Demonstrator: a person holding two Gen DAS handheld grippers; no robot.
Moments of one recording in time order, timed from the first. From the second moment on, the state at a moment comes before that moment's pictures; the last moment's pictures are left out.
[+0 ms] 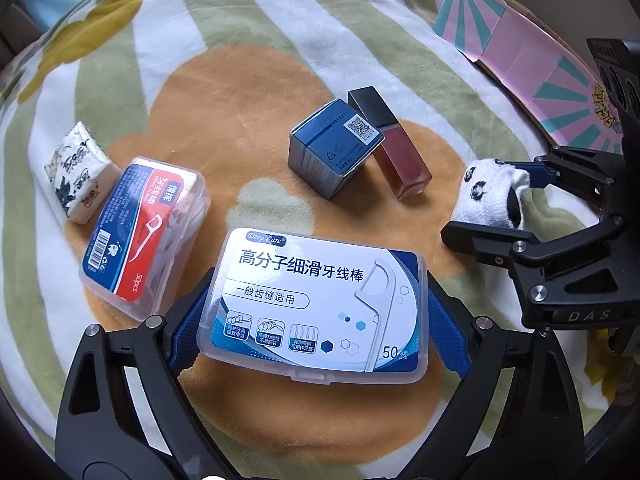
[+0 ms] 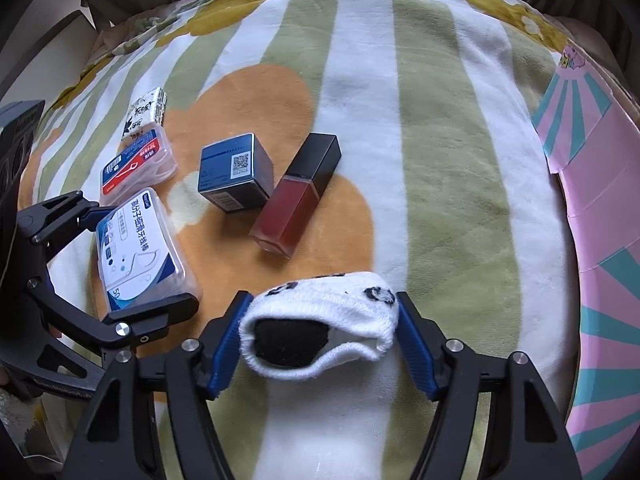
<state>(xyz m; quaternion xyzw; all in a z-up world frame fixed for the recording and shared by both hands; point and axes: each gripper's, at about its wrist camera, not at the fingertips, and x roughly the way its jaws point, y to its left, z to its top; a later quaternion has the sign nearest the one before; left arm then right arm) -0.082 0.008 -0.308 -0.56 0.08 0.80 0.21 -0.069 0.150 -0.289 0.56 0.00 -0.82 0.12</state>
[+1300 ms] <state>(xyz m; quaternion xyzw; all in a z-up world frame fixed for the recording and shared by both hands) -0.013 -0.025 -0.049 -0.47 -0.05 0.88 0.00 -0.040 0.162 -0.033 0.48 0.01 -0.87 0.09</state>
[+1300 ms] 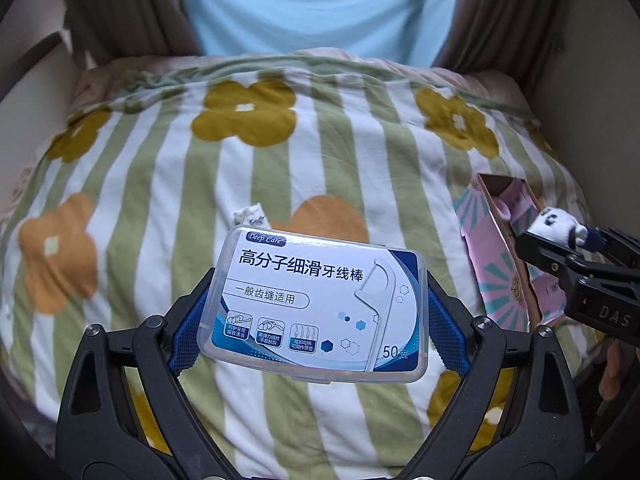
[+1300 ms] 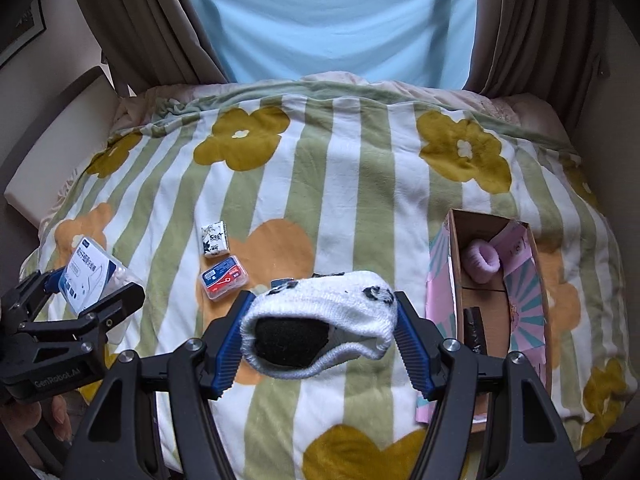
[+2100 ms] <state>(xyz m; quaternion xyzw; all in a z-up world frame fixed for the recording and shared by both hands) -0.018 -0.002 -0.005 -0.45 -0.06 0.89 -0.01 -0.028 0.198 0.006 0.45 -0.01 -0.89 0.08</state>
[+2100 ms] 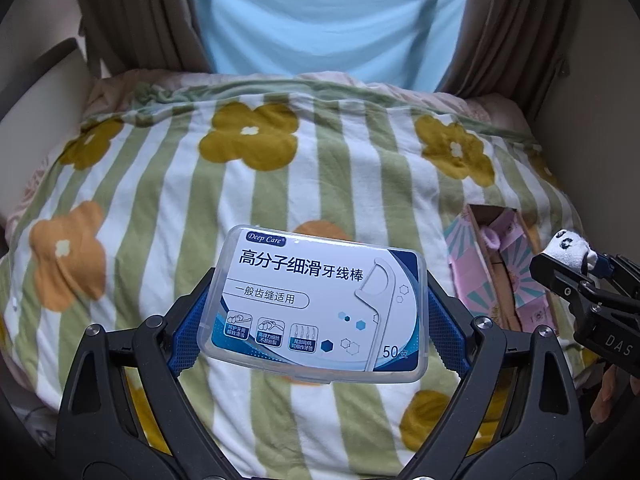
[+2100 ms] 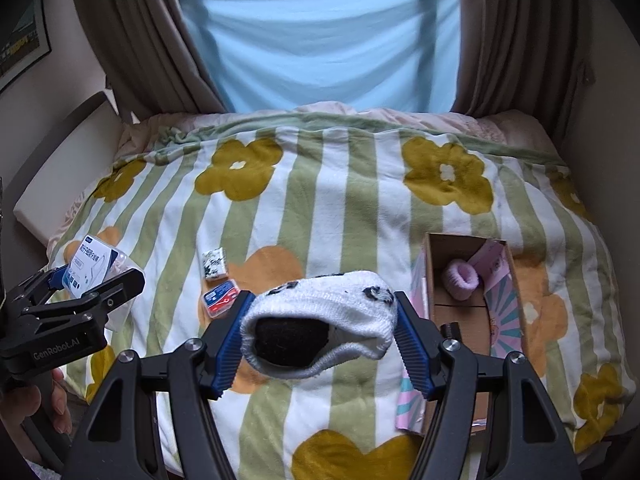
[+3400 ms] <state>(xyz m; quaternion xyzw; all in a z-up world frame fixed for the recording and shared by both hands) -0.212 0.357 -0.138 -0.52 0.12 0.79 0.29 -0.064 0.398 -0.149 0.56 -0.11 -0.82 -0.06</state>
